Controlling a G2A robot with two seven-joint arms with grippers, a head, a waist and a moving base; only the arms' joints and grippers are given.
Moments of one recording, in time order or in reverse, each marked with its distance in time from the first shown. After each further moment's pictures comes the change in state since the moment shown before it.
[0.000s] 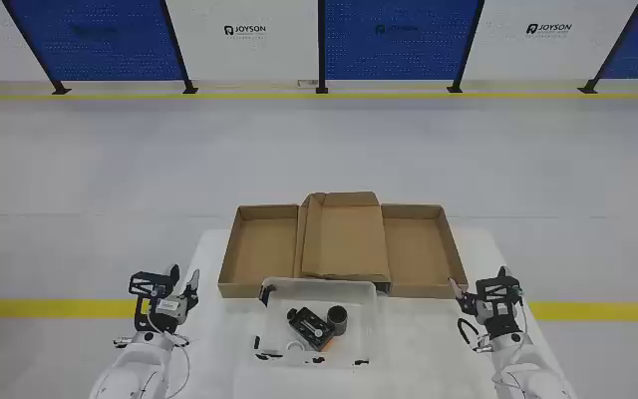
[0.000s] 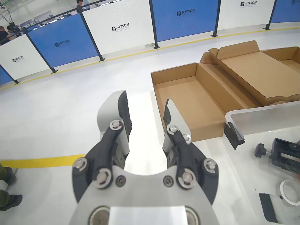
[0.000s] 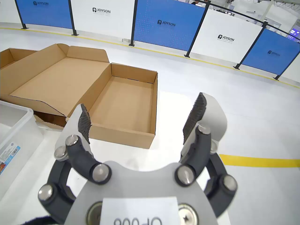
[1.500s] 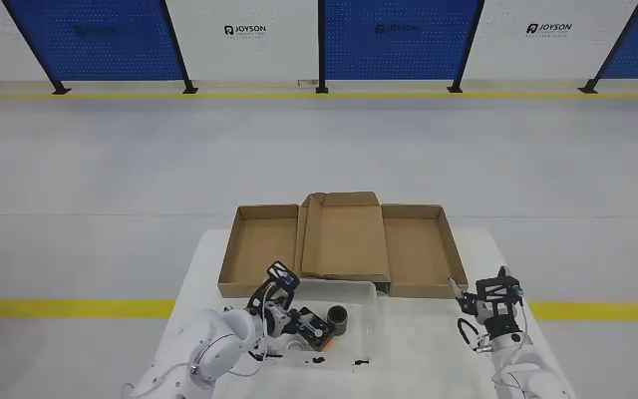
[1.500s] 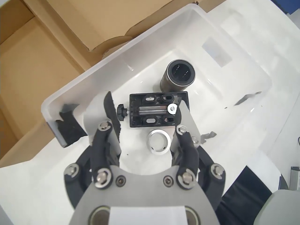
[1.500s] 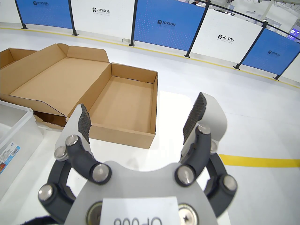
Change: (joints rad) left arm -0.405 -0.019 0.470 0.063 -0.321 -0.286 -0.813; right arm 0.000 0.000 0.000 0.000 0.000 0.000 0.000
